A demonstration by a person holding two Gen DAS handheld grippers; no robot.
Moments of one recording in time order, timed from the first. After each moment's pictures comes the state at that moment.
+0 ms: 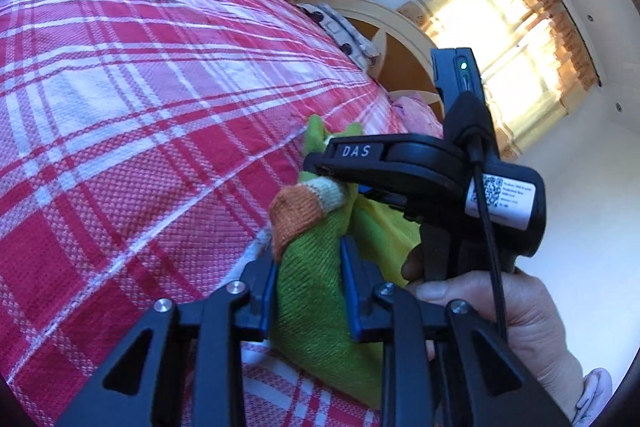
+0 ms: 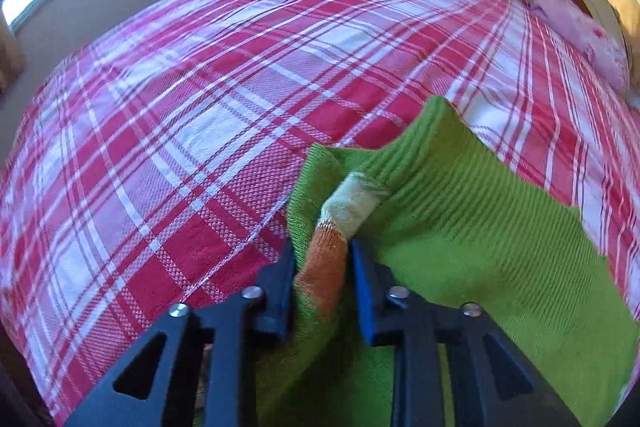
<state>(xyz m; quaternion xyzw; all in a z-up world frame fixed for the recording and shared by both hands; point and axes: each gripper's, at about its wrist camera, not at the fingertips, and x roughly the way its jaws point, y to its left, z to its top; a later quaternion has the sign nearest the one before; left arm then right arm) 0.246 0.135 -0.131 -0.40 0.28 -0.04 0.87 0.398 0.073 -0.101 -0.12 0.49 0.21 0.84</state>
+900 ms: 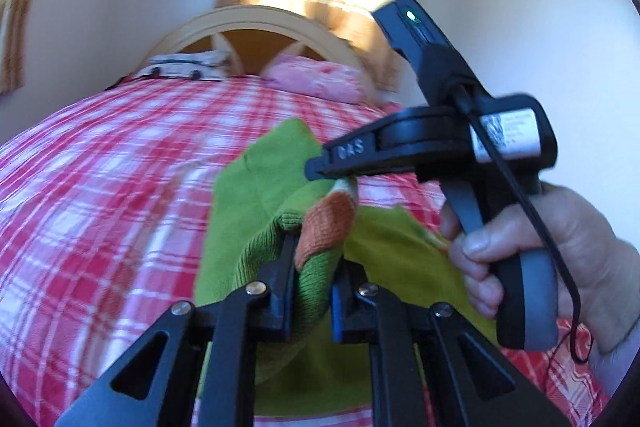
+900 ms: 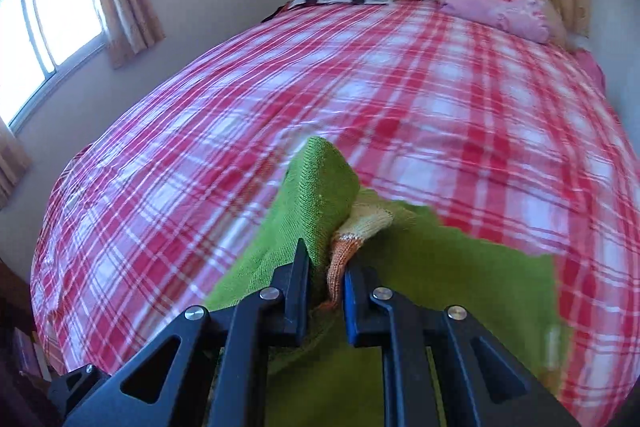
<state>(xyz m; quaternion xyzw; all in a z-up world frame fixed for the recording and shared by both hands) 0.242 -0.042 -0.018 -0.07 0.25 -0.19 0.95 0.357 -0.140 0.006 -0.01 0.42 0.16 0.89</state>
